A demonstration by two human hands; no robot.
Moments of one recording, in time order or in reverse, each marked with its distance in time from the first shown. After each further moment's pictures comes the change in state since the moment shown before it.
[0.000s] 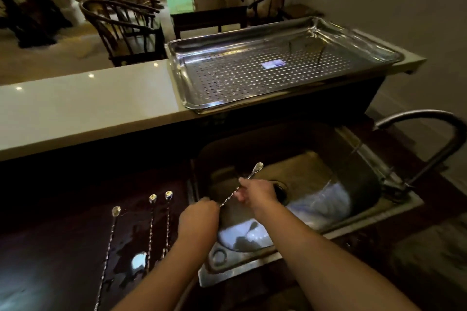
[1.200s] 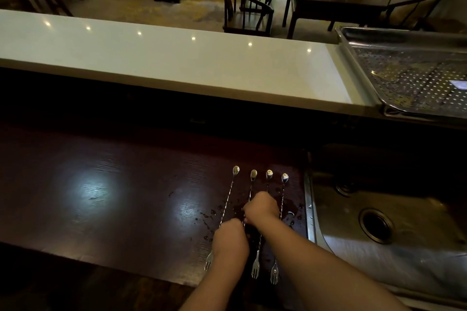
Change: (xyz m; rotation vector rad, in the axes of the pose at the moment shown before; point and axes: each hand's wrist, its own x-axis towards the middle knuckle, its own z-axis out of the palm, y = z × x) left_hand -0.093 -0.168 0.074 -0.513 -0.226 -0.580; right_hand -0.072 0.146 0.221 -1.242 -0.174 -0.190
